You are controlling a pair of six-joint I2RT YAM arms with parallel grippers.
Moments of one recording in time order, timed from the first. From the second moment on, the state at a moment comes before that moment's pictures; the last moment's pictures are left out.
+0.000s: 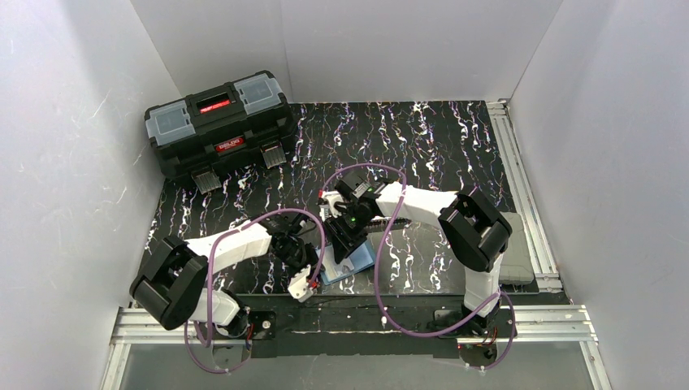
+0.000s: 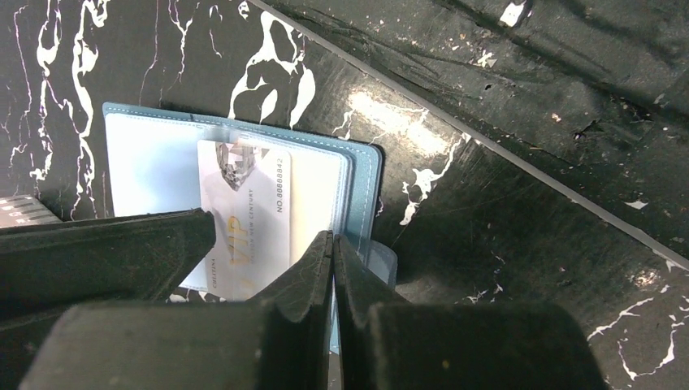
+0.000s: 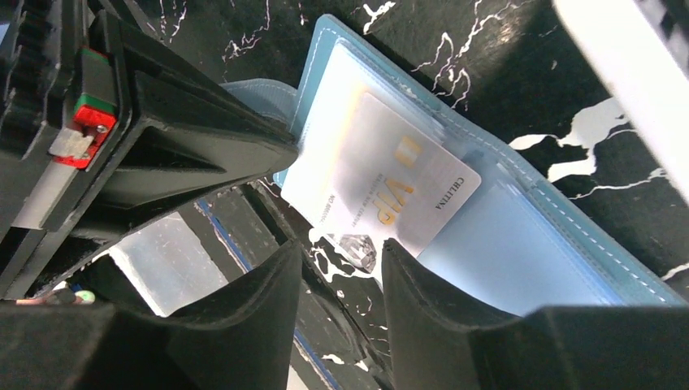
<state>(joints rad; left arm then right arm) -0.65 1.37 0.63 -0.67 0.72 2.09 0.88 1.89 1.27 -0.63 -0.61 0.18</state>
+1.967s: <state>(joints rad) -0.64 1.20 0.62 -0.63 0.66 2.07 0.86 1.90 1.27 -0.62 -0.56 0.18</state>
